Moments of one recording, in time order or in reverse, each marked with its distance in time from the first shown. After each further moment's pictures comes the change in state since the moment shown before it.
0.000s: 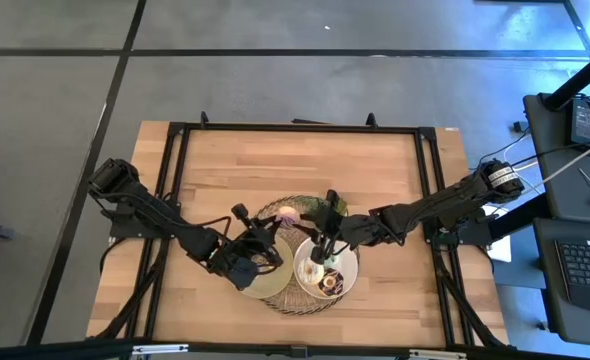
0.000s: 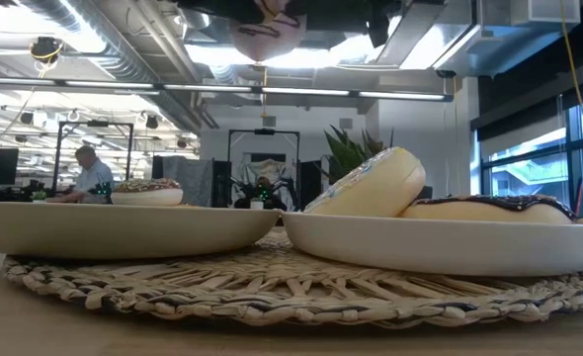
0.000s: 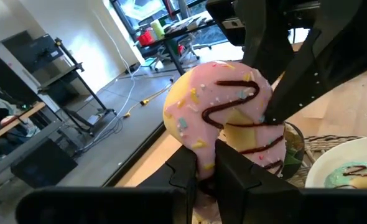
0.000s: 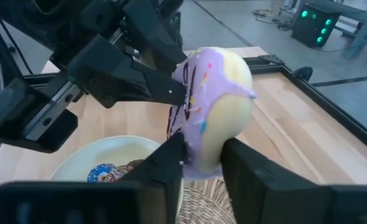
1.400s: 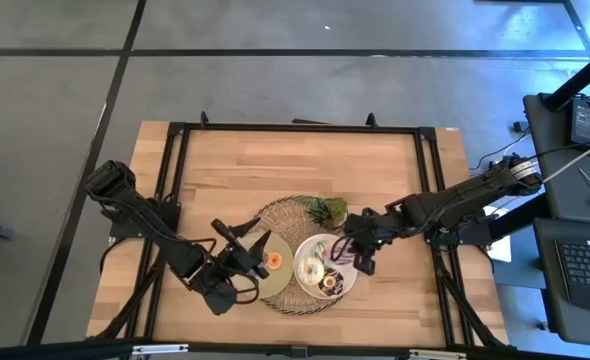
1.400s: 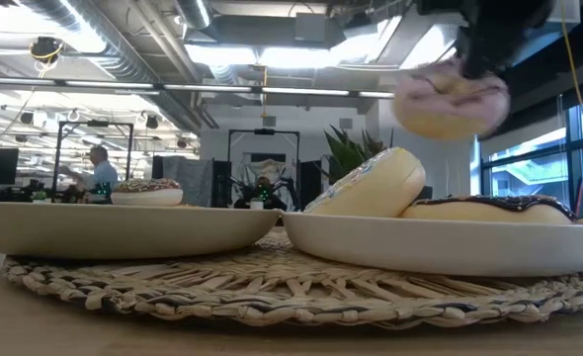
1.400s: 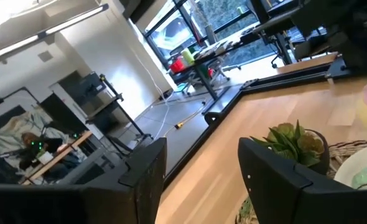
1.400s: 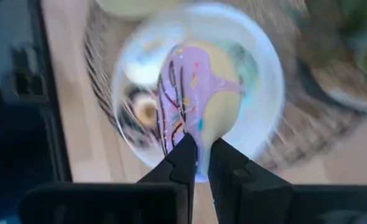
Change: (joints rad) left arm -0.167 -0.005 0.000 -0.001 -0.279 0.104; right arm 0.012 -0.198 0.000 -0.849 -0.542 0.498
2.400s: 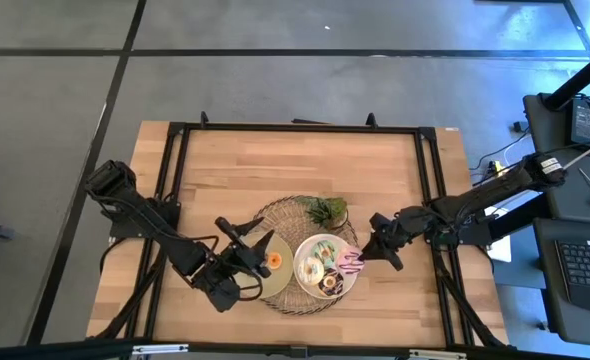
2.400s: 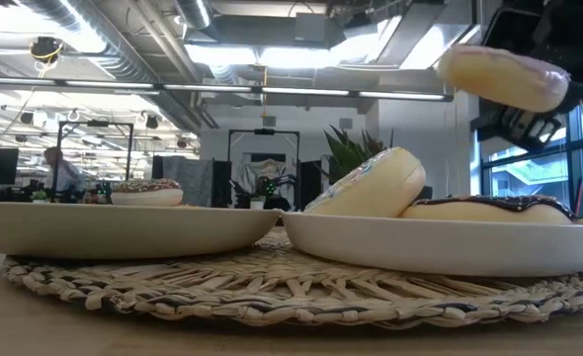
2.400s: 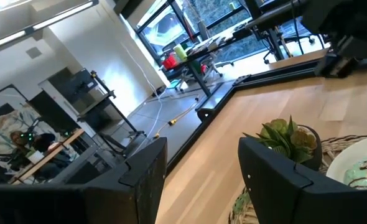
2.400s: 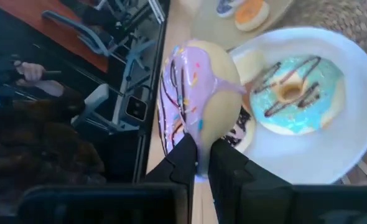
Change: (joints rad) left arm 0.020 0.000 0.000 -0.016 0.054 -0.018; right arm -0.001 -0.416 -0.713 0.891 -0.161 0.082
